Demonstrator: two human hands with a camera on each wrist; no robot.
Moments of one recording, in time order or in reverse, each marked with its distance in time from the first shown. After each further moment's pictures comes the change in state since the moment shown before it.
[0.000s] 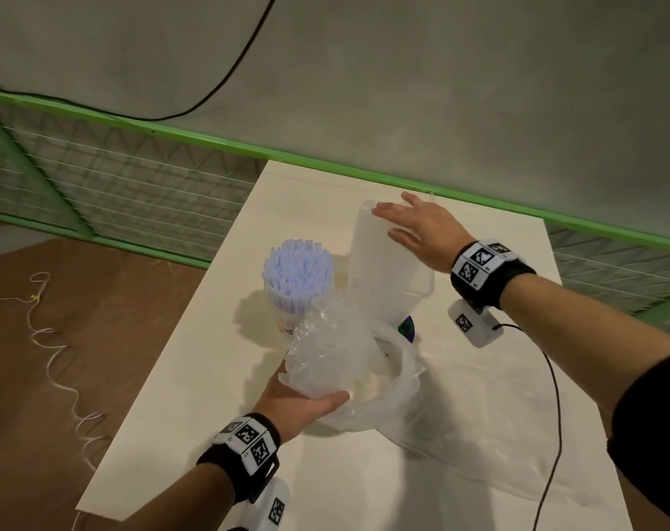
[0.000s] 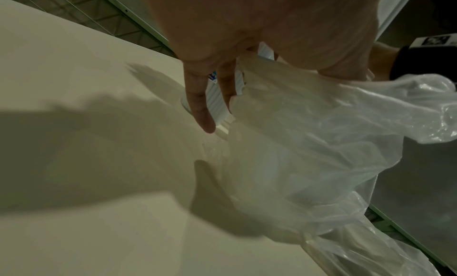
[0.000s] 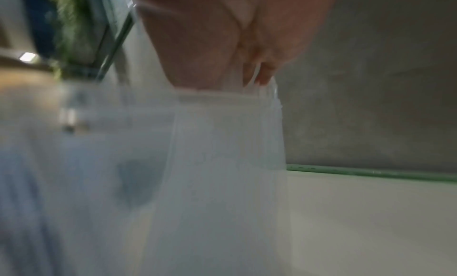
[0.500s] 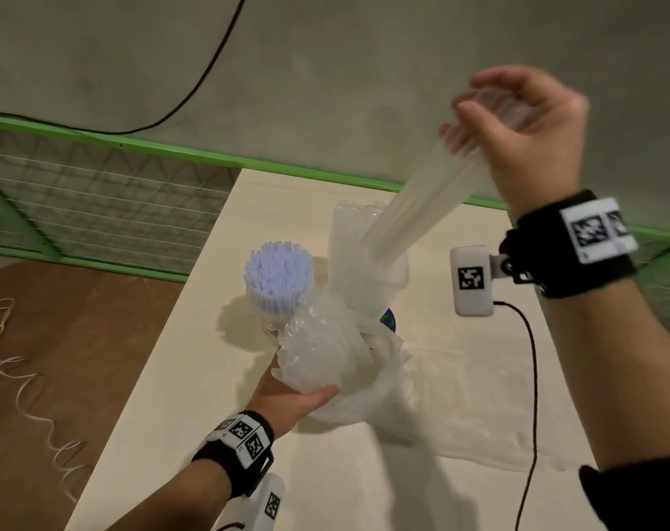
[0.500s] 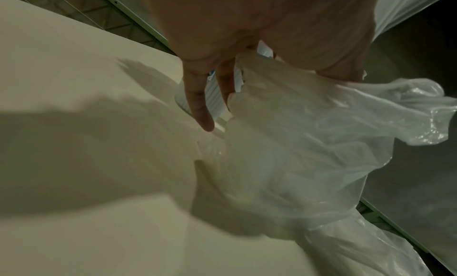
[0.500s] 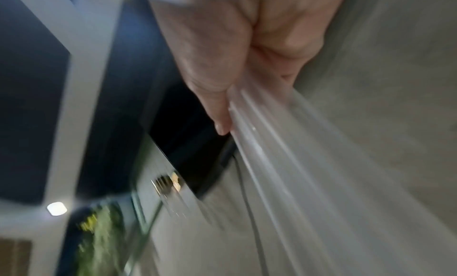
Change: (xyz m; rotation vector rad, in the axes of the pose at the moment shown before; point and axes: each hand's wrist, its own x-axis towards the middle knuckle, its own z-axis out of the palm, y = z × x) left_hand -0.001 0.002 0.000 -0.024 -0.031 0.045; right_hand -0.065 -0.054 -0.140 0.807 0.914 0.084
